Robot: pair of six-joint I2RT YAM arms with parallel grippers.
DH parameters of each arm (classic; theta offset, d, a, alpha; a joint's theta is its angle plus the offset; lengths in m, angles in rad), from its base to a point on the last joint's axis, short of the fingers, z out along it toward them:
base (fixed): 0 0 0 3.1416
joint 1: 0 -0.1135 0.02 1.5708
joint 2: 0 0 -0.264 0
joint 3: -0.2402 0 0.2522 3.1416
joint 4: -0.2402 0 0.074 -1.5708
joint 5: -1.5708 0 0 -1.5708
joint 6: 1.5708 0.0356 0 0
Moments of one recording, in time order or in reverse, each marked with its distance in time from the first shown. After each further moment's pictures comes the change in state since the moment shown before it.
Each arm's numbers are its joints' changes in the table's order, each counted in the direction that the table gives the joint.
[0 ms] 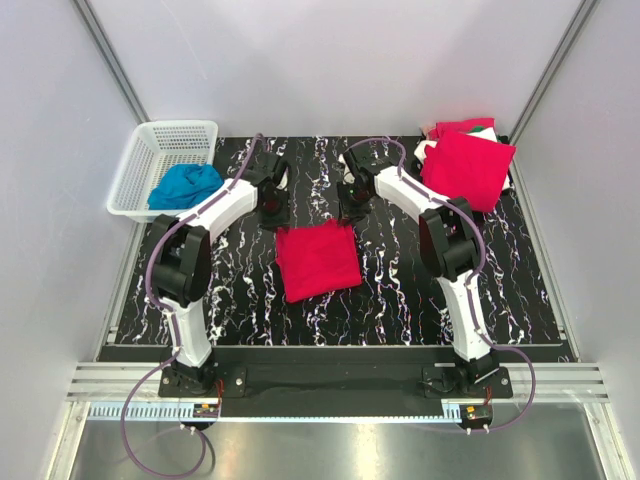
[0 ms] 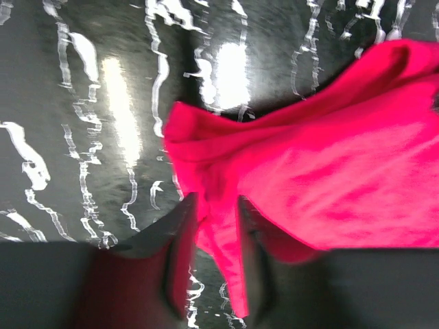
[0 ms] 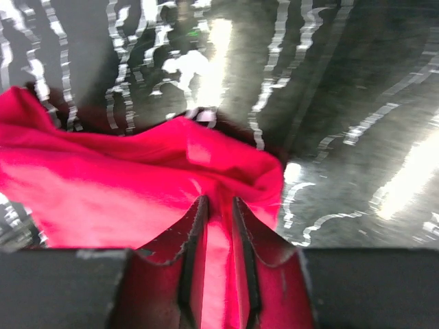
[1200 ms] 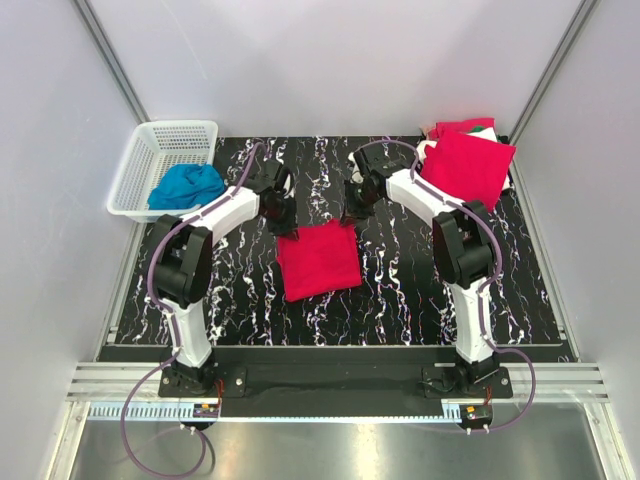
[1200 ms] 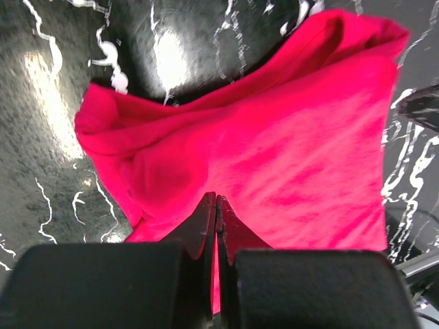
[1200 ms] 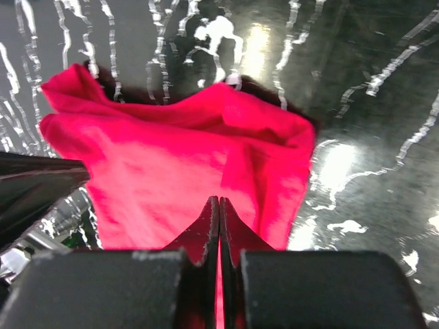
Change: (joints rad) left arm 0.013 -0.008 0.083 0.122 -0.196 -0.069; right arm 0.025 -0.140 0.166 0.082 0.063 0.093
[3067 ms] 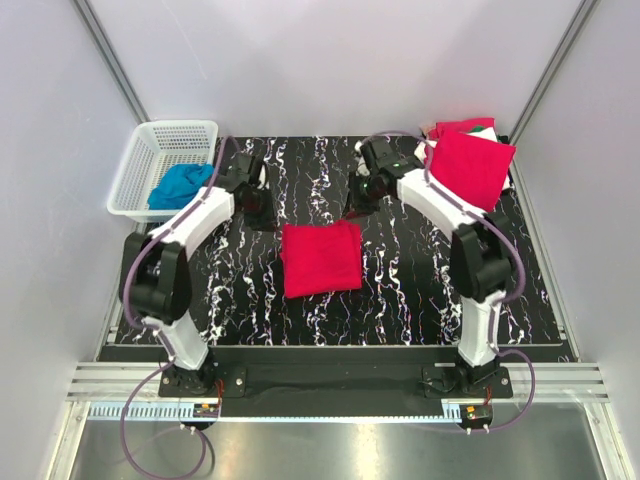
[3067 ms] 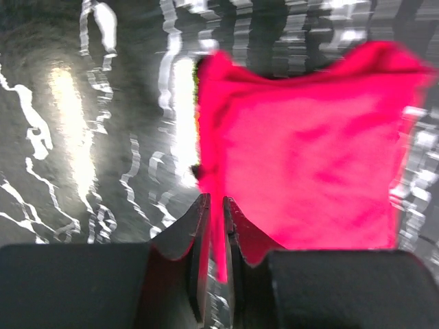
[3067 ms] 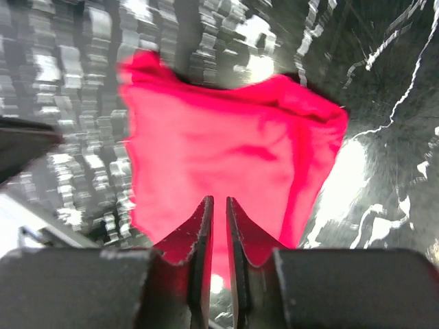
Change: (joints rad) left arm -0.097 -0.148 0.063 -0.056 0.075 0.016; right arm -0.014 -0.148 0.079 0.018 -0.034 0.033
